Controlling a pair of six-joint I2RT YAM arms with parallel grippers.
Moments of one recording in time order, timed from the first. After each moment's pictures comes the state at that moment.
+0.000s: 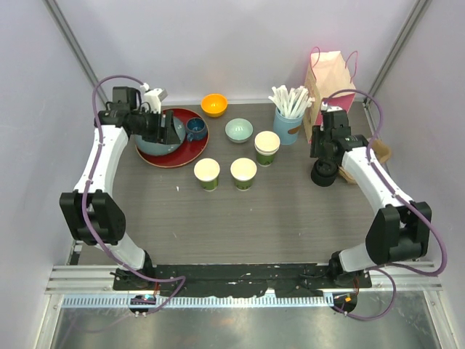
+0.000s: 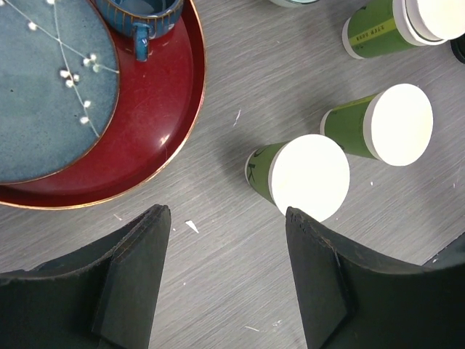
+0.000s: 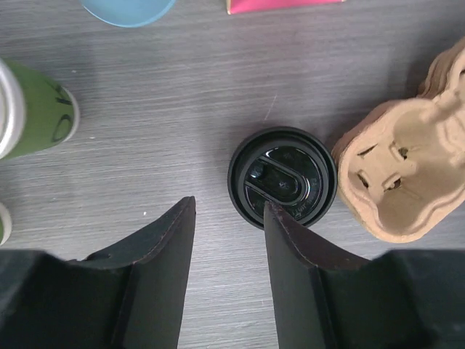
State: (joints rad) left arm -0.01 1.64 1.62 -0.87 0.53 0.13; right arm 0.16 1.43 1.21 -0.57 0.16 0.11
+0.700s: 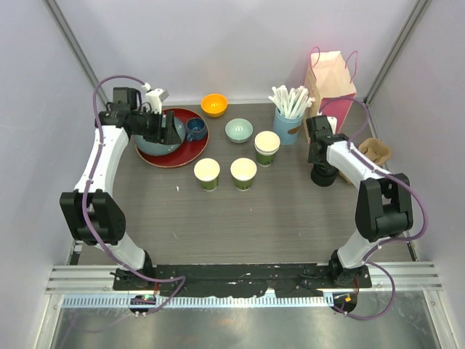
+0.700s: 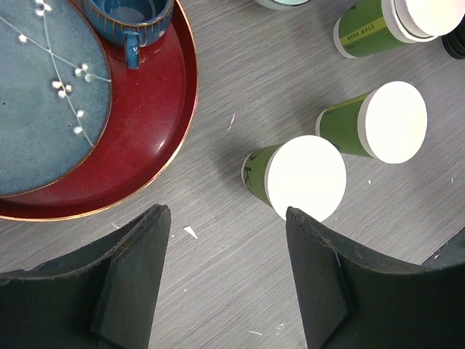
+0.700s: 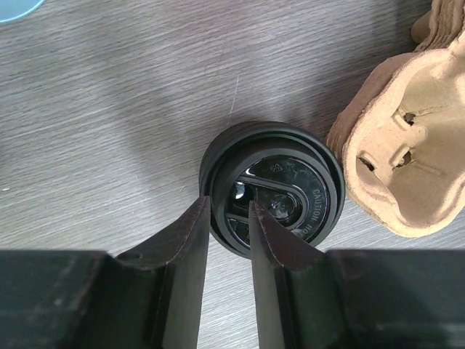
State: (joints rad) left arm -0.01 1.64 1.60 -0.85 0.56 0.16; right arm 0.19 1.65 1.19 -0.54 0.41 0.31
